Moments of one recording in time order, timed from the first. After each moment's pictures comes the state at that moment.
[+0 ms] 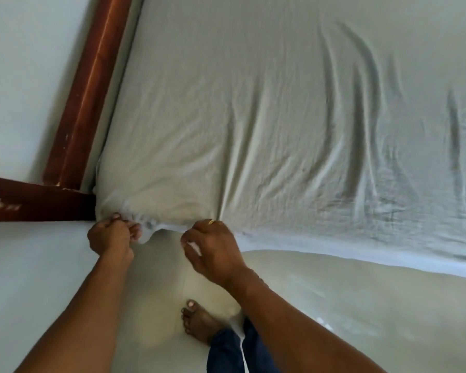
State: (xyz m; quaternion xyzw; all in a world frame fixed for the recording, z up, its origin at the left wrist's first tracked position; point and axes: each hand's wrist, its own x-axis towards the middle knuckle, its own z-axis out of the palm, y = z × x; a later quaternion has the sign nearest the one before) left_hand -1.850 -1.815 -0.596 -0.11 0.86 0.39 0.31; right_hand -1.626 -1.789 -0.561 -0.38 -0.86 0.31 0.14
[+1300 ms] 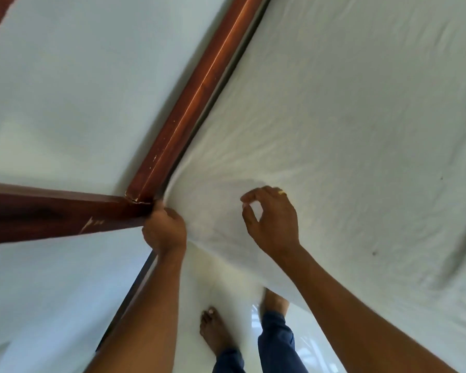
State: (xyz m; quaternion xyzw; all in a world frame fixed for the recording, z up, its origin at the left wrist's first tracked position) left_hand -1.860 -1.753 -0.573 0.09 0.98 0.15 0.05; right_hand -1.685 -1.620 -0.541 -0.42 -0.81 0.39 0.15
